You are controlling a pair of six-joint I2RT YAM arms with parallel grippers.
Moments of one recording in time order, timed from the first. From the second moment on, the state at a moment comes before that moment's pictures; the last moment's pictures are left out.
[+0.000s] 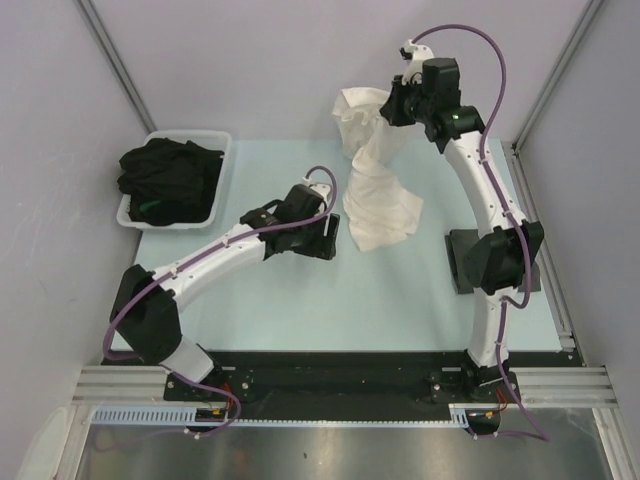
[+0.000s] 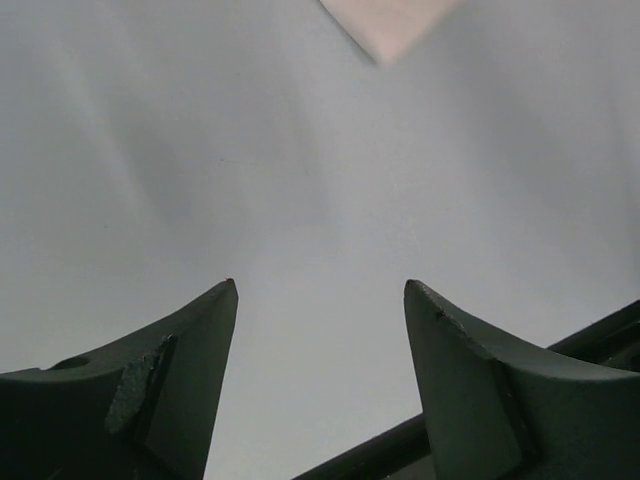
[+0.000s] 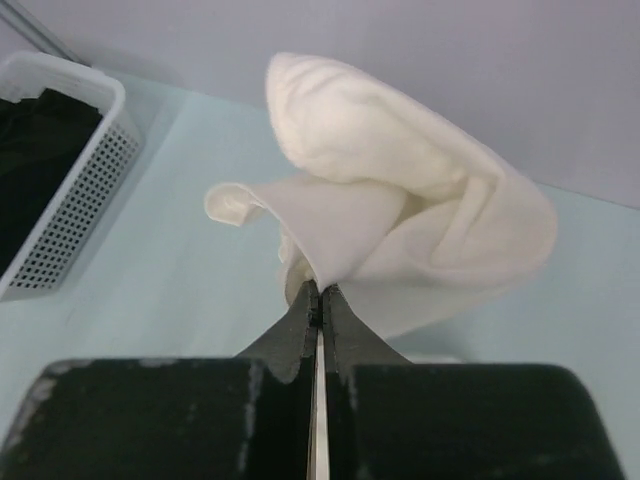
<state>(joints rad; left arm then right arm) -0.71 1.53 1.24 -0.59 -0.04 -0.39 0.28 2.05 2.28 -0.58 -0.22 0.14</state>
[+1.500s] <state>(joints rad) -0.56 1.29 1.23 -0.62 -0.62 -0.39 0.38 1.76 1.88 -0.75 -0.48 0.26</state>
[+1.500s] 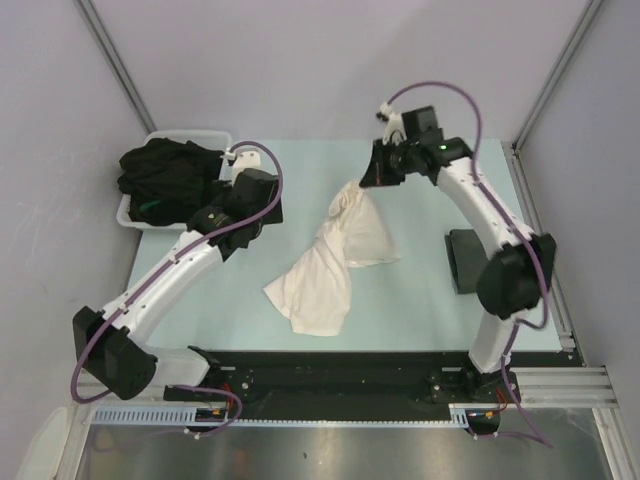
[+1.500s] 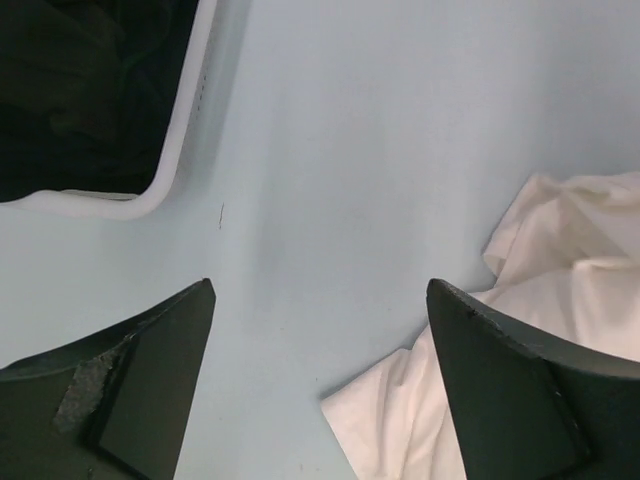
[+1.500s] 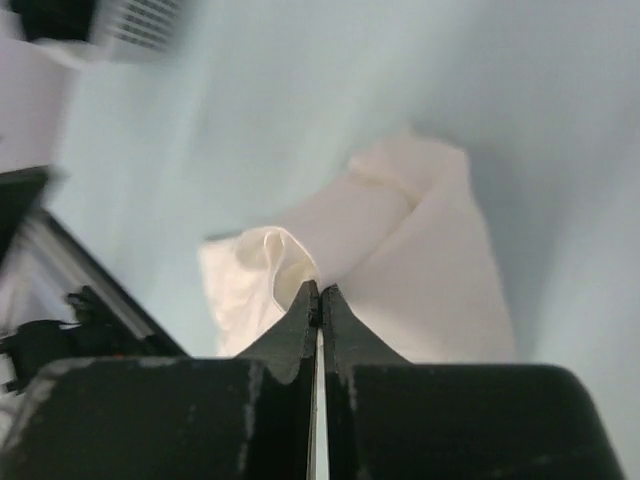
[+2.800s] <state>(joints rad) -0.56 1.35 1.20 -0.61 -0.49 -0.39 0.42 2.03 2.09 -0.98 -0.15 0.12</state>
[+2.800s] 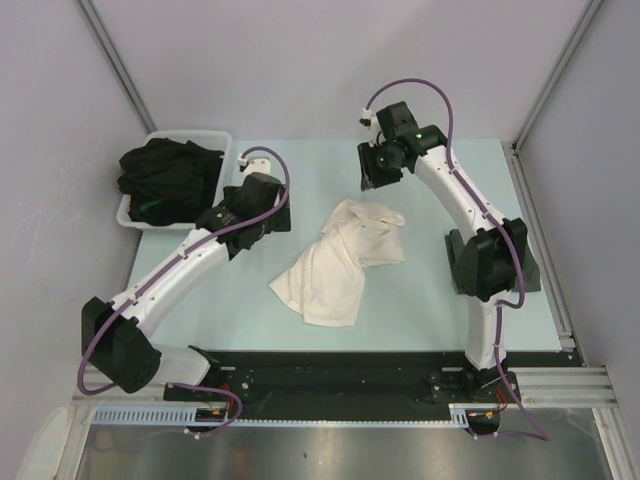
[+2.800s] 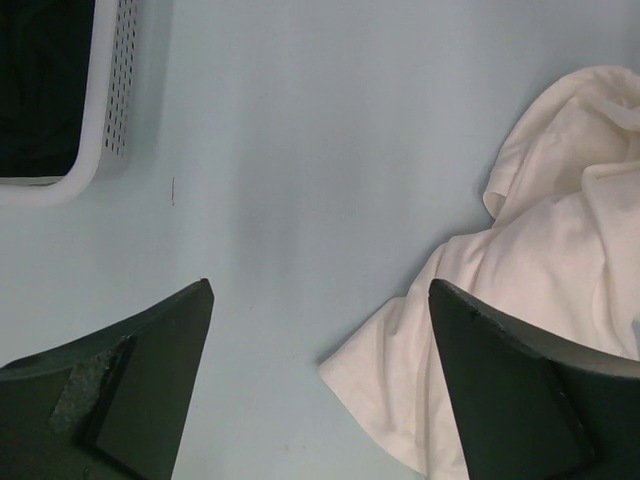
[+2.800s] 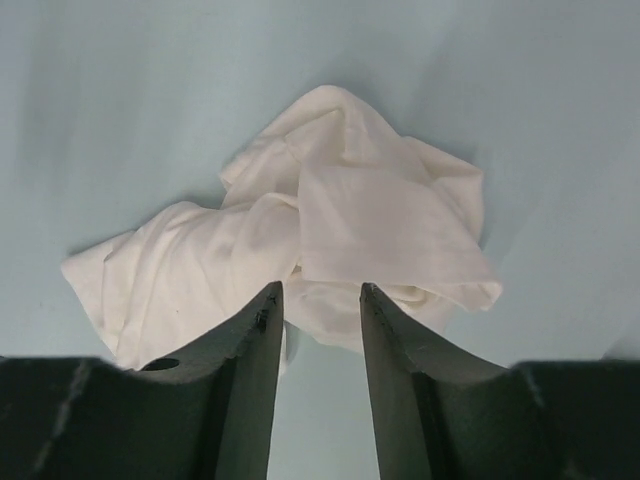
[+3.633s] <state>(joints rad) -0.56 1.29 1.18 -0.62 -0.47 -0.40 0.49 2.02 1.83 -0.79 -0.17 -0.01</state>
